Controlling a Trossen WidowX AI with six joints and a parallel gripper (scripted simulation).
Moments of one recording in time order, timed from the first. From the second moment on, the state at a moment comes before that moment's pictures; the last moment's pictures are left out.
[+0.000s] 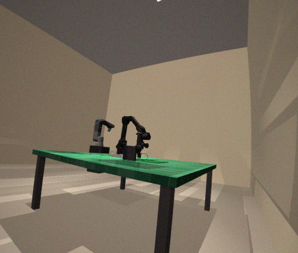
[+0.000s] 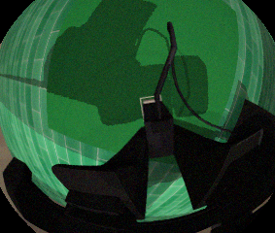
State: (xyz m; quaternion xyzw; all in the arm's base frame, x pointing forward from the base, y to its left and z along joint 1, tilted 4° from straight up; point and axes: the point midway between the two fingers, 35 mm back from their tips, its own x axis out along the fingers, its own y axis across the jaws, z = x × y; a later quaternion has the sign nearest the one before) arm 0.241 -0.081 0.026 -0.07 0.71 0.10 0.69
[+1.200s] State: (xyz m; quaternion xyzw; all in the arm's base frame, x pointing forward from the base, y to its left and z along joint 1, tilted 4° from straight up) arm 0.244 -0.082 0.063 -0.07 0.71 0.10 0.69
